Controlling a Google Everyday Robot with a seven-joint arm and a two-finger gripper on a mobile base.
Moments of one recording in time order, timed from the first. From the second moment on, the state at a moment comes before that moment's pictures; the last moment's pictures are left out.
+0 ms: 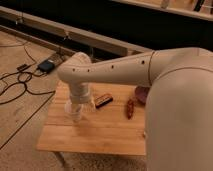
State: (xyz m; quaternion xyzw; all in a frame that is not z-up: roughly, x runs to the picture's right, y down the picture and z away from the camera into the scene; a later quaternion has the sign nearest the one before) arm -0.107 0.104 0.703 -0.26 0.23 0.64 0.68
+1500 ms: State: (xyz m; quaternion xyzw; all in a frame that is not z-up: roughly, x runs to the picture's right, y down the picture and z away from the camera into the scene) arm -0.094 0.098 0.715 -0.26 0.24 0.64 0.68
